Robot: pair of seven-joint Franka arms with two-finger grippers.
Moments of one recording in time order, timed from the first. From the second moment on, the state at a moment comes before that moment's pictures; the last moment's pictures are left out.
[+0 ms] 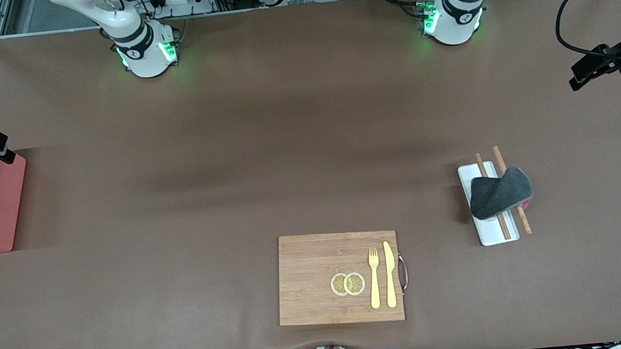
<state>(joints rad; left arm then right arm) 0.05 -0.03 -0.07 -1.56 0.00 1.51 -0.15 0.02 -0.01 -0.07 -1.54 0.02 1.62 -0.01</state>
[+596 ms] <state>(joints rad) 0.05 -0.01 -0.08 -1.56 0.06 1.51 -0.14 0.02 -0.01 -0.07 -1.54 0.02 1.62 -0.01</state>
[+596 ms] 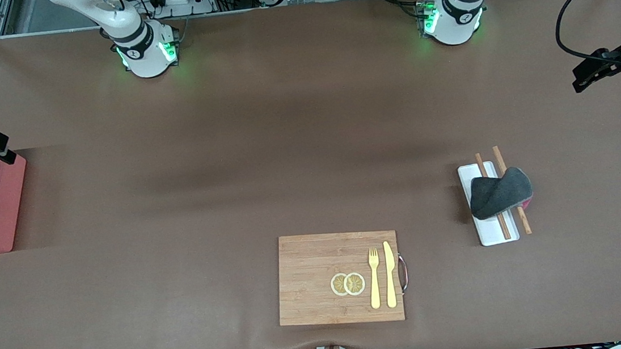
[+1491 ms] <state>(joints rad) 0.05 0.25 -0.08 -1.76 0.03 1.92 -0.14 0.02 0.00 -0.07 -1.54 0.02 1.62 -0.01</state>
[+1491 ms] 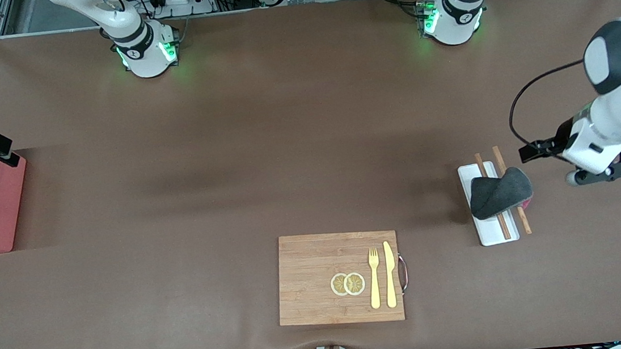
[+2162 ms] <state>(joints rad) 0.05 0.38 -0.09 -1.78 0.00 2.05 -0.14 0.02 0.00 -0.07 -1.54 0.02 1.62 -0.01</state>
